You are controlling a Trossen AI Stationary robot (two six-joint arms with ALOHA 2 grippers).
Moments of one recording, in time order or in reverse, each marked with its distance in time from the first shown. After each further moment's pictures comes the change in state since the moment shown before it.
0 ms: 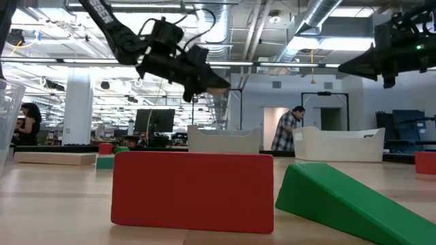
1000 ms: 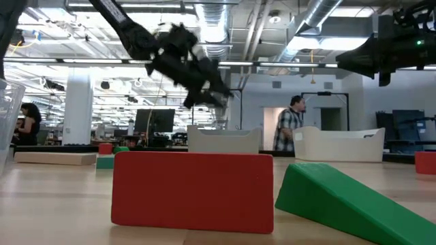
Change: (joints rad) left arm -0.028 0.011 0.133 -0.273 -0.049 -0.079; right arm -0.047 0.001 0.002 0.050 -0.113 0.027
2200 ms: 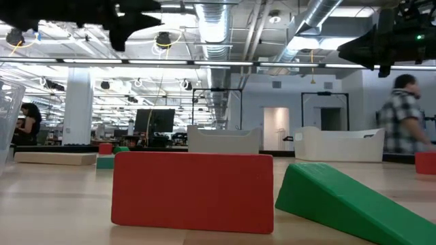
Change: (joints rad) left arm -0.579 -0.921 -0.704 0.314 -0.577 0.092; right arm -0.010 0.000 0.001 0.106 0.000 -0.102
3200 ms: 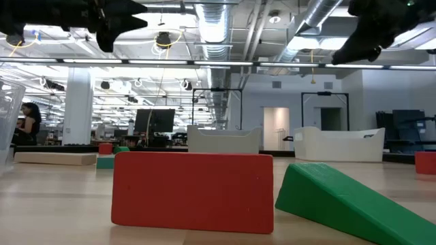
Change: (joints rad) left arm 0.000 -0.176 -0.043 -0.119 -0.005 0.073; right arm 0.181 0.600 0.539 -0.755 -0.135 0.244
